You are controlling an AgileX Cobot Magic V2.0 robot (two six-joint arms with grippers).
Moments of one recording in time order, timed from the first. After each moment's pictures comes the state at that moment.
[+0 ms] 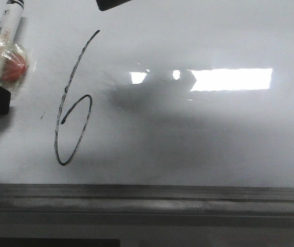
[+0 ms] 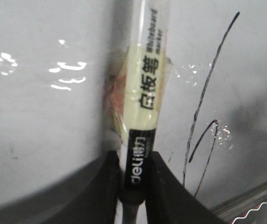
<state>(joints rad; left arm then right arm) -0.68 0.88 -0.38 -0.03 0.10 -0.46 0.87 1.19 -0.95 0.44 0.35 -0.26</state>
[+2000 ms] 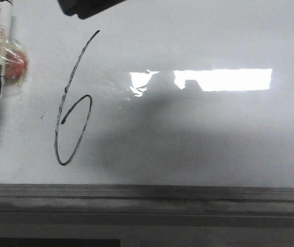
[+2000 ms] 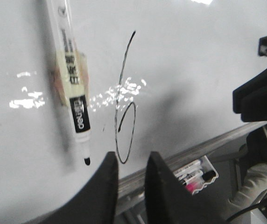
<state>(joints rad) -0.80 0.37 -0.38 0.00 0.39 -0.45 0.87 1.15 -0.93 0.44 0.43 -0.26</state>
